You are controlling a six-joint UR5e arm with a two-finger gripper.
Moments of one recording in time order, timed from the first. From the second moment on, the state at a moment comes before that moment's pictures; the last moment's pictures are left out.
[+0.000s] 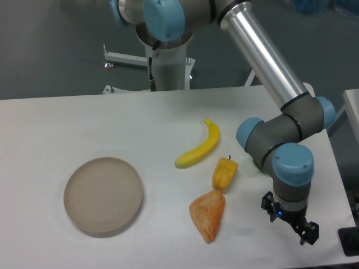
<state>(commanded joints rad) 2.34 -2.52 -0.80 -1.08 1.63 1.34</state>
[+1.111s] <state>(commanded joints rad) 2.34 -2.30 -1.07 -1.10 1.62 1.02</state>
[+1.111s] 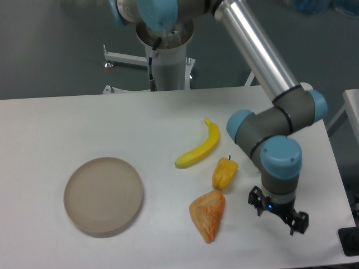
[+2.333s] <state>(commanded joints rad) 2.34 -2.08 -1.46 -1.14 1.53 0.90</state>
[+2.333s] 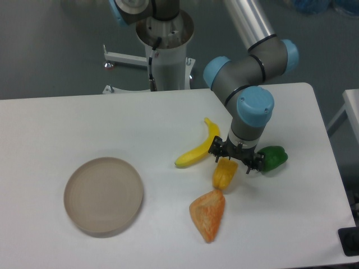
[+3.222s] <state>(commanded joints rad) 2.33 -2.09 -1.50 -1.09 1.53 0.91</state>
